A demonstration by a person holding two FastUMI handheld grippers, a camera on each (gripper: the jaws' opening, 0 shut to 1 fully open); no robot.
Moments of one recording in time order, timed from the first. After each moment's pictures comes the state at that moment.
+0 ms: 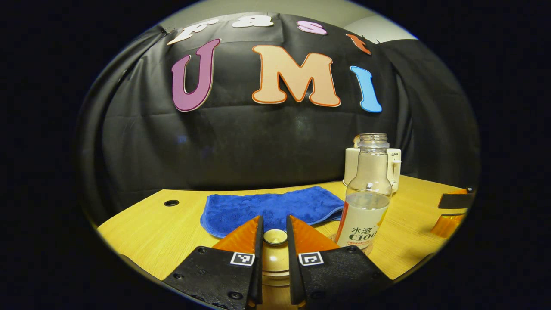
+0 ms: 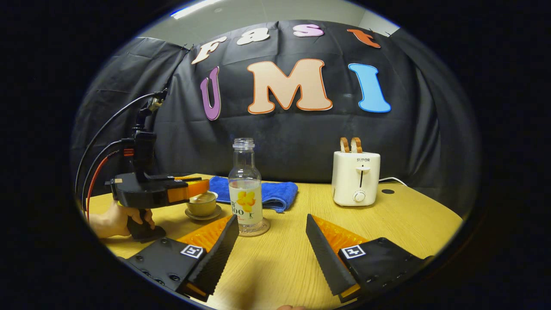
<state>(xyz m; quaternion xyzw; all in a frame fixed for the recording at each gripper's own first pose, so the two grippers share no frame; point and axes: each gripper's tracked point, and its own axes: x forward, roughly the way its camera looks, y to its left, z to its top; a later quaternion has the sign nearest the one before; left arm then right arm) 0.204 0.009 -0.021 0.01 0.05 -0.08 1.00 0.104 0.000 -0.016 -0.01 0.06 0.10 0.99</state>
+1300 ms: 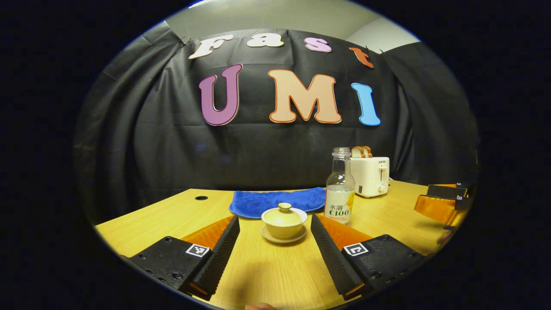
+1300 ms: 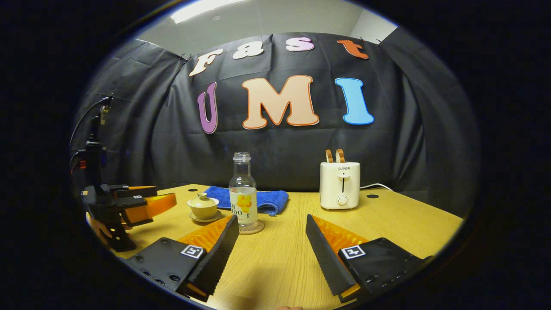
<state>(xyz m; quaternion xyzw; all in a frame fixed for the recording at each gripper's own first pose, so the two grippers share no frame) 0.056 0.033 -0.002 0.00 0.01 -0.02 1.00 0.044 -0.023 0.002 0.00 0.01 0.07 1.00</state>
